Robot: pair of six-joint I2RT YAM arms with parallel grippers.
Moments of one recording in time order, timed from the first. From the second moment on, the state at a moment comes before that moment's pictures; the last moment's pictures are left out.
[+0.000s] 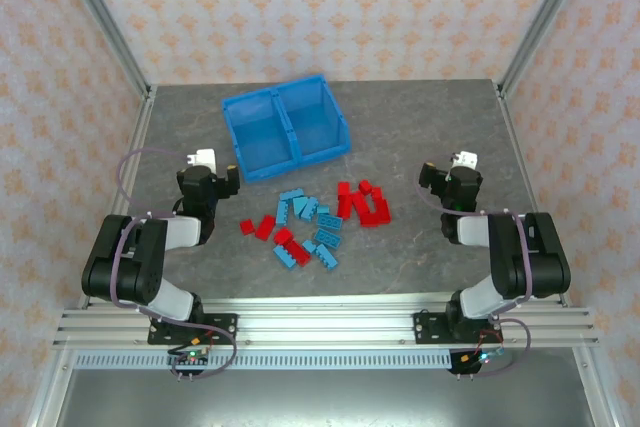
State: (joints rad) left arm -0.03 1.50 0.43 0.62 -0.23 -0.06; right arm 0.01 1.52 0.41 0.67 0.16 0.17
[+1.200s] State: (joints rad) left arm -0.27 0.84 0.64 0.03 -0.05 -0.01; right arm 0.24 1.04 0.95 -0.65 -0.08 0.57
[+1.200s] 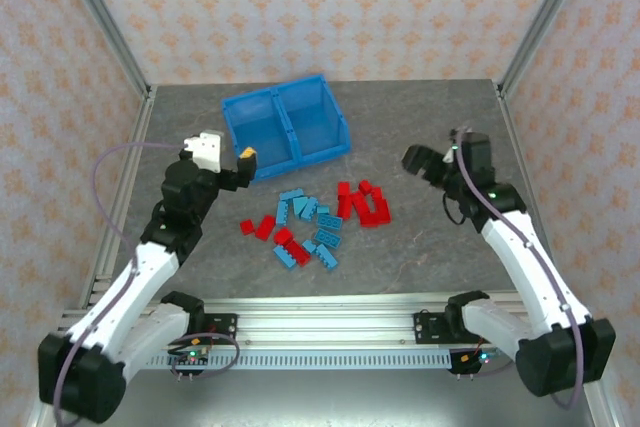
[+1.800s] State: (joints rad) left arm -0.72 0.81 0.70 -0.57 0.27 0.65; right arm 0.54 1.61 1.11 -0.91 0.08 0.52
